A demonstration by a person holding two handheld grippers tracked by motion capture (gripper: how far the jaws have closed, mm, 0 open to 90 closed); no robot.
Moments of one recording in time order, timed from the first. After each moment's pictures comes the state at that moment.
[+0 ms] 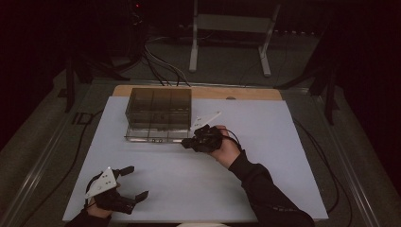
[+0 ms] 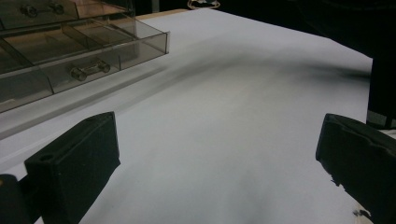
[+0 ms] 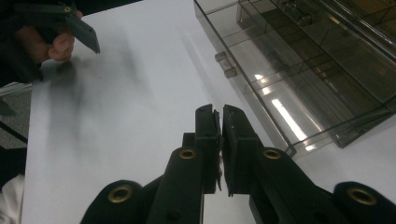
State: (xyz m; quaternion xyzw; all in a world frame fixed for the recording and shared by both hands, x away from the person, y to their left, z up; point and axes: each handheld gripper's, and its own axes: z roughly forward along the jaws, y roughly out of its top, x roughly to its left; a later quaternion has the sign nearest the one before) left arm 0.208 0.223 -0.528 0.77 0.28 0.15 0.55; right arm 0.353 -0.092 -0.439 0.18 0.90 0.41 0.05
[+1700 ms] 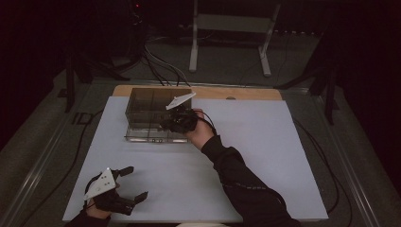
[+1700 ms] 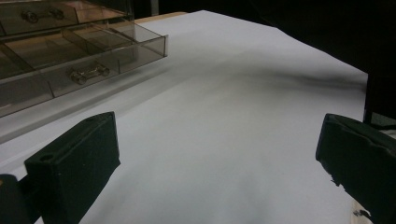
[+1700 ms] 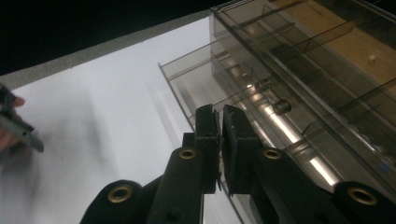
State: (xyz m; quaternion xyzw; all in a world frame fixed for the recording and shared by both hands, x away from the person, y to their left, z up) left arm 0.205 0.224 -0.527 0.77 0.28 0.16 0.56; right arm 0.405 -0.022 -0.428 0.22 0.88 0.42 0.06
